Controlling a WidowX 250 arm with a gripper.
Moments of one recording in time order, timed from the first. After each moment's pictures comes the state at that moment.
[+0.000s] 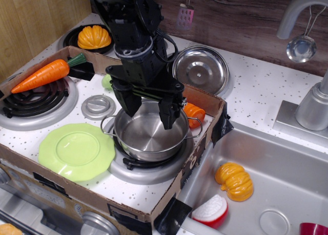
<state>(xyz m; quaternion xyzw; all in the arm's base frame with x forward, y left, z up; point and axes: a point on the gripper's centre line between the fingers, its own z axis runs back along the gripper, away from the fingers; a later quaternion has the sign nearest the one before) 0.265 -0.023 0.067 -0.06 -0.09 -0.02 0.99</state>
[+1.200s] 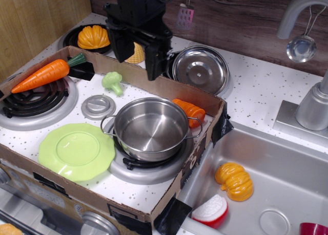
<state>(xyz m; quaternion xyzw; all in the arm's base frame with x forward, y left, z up) 0.297 0.018 0.111 0.00 -0.07 -0.12 0.99</state>
